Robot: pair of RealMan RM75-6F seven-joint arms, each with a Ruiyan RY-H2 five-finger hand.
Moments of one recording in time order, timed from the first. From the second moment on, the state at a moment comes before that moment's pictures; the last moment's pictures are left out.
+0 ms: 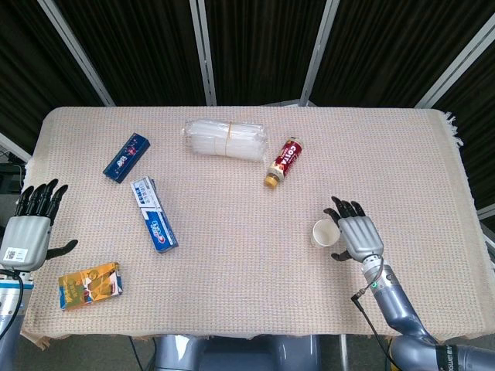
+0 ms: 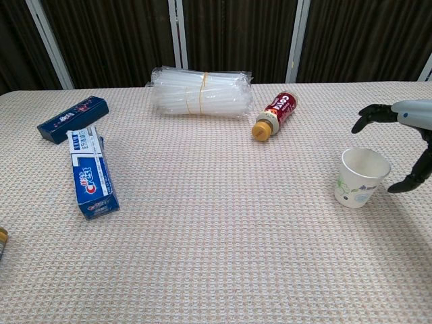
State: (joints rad) left arm -0.25 -1.16 -0.11 -1.67 1.37 1.41 0.25; right arm 0.57 -1.29 0.15 -1.80 -0.91 1.04 -0.52
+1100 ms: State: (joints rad) left arm -0.25 -1.16 -0.11 -1.68 1.37 1.40 0.27; right arm 0.61 -1.41 0.18 -1.72 -0.87 1.08 -0.46
